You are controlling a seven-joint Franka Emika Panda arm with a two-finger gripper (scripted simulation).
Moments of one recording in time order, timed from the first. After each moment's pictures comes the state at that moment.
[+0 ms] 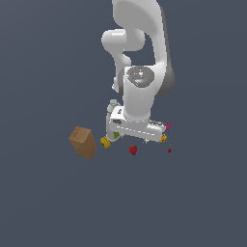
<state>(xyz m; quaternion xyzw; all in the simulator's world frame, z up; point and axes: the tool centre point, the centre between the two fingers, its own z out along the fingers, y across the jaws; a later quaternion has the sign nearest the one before) 0.024 0.045 0.156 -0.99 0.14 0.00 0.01</state>
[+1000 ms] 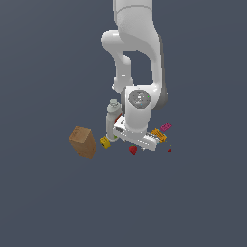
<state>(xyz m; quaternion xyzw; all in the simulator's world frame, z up) 0.006 0.049 0.072 -0.98 0.22 0.00 0.00</state>
